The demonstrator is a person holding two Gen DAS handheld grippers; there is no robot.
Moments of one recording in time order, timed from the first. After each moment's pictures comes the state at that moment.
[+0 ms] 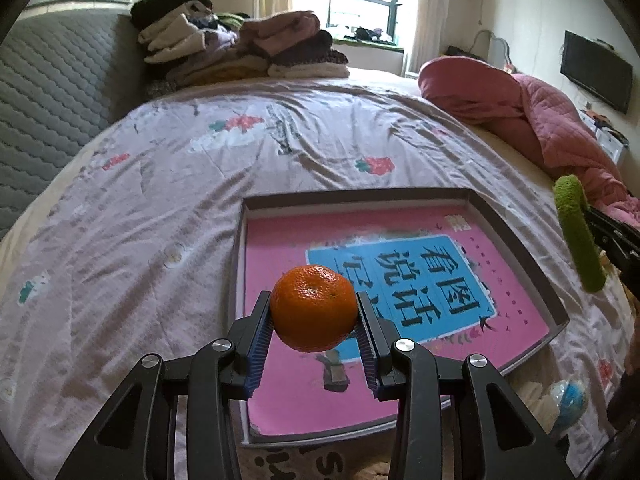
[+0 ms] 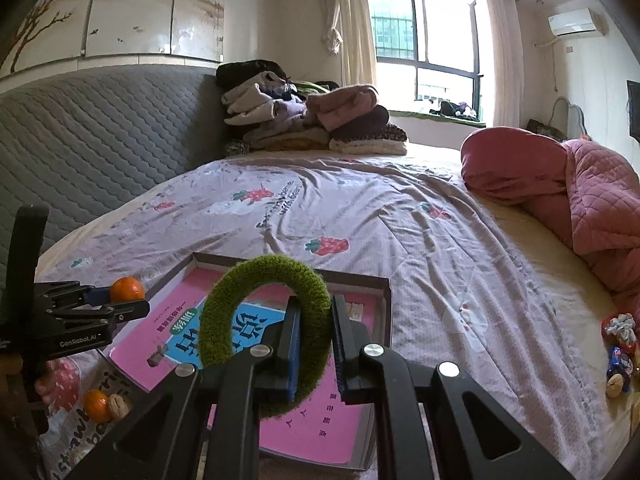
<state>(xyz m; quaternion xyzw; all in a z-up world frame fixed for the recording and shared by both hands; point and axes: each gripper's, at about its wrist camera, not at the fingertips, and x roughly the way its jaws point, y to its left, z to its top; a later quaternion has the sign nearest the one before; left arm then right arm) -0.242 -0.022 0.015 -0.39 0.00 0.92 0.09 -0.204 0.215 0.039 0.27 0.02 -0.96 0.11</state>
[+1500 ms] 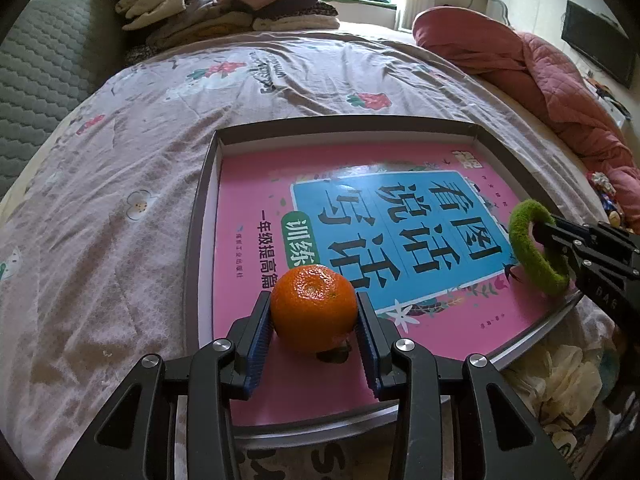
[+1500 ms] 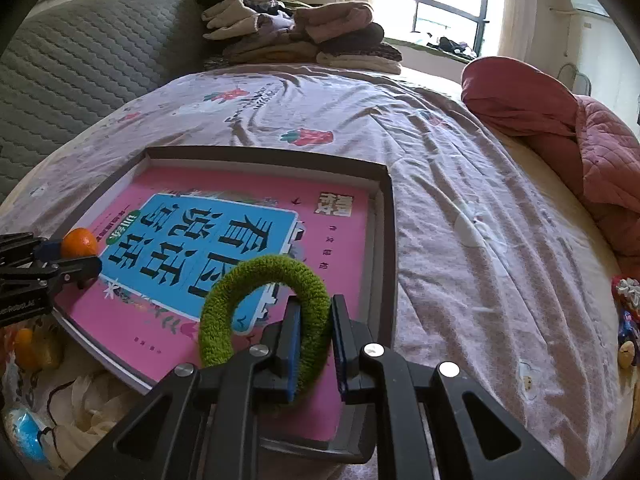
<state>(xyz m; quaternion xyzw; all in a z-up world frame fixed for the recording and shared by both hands) -0.253 -0.012 -0.030 -0.46 0.03 0.88 0.11 -0.235 0.214 -0.040 0.41 0.06 -0.91 0.06</state>
